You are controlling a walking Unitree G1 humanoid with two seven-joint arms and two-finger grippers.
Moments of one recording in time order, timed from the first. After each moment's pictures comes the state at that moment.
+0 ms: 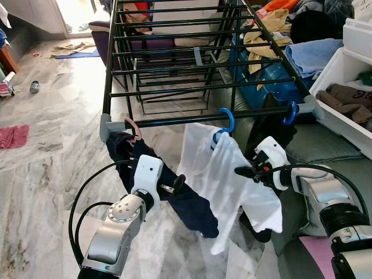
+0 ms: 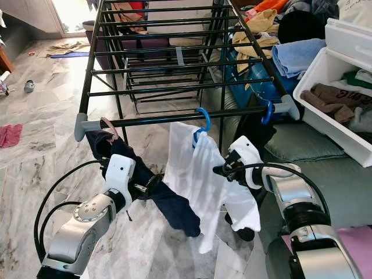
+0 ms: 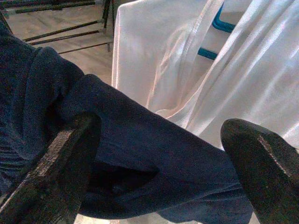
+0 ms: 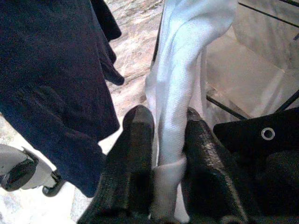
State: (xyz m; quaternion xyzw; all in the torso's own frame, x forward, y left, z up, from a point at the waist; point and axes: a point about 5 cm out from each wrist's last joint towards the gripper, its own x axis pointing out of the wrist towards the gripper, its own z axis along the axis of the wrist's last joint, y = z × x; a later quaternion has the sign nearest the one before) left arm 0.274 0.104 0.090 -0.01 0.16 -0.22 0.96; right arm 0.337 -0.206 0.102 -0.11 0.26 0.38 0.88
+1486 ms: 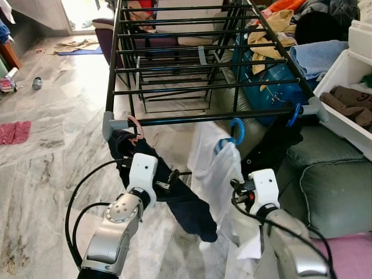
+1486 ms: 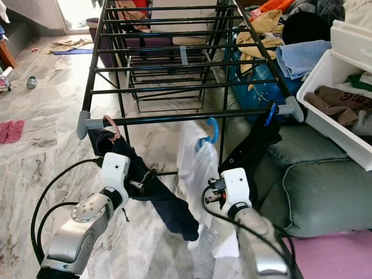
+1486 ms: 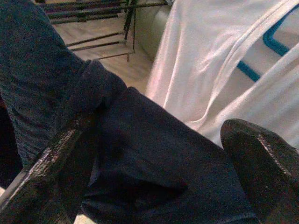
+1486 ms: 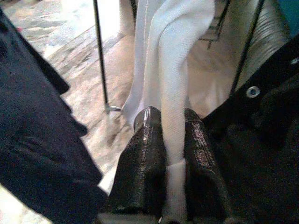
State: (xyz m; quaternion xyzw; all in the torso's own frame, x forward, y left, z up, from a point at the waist) left arm 0.278 0.111 0.092 0.00 0.13 -0.18 0.97; right arm 0.262 -0.152 0.066 -0.02 0.16 0.14 0.98
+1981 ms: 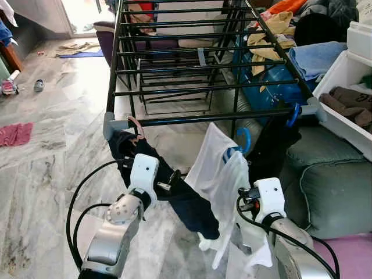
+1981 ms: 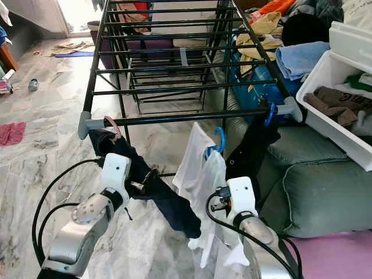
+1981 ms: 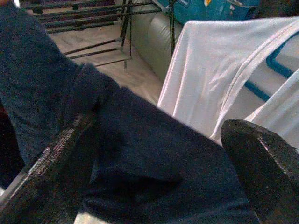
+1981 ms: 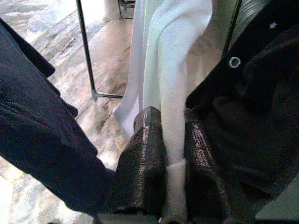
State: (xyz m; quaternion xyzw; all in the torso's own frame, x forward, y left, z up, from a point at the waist) left arm 0.275 0.110 0.088 0.00 0.12 -0.19 0.97; right arm 0.250 -0.165 0.055 -0.02 0.20 0.10 0.97
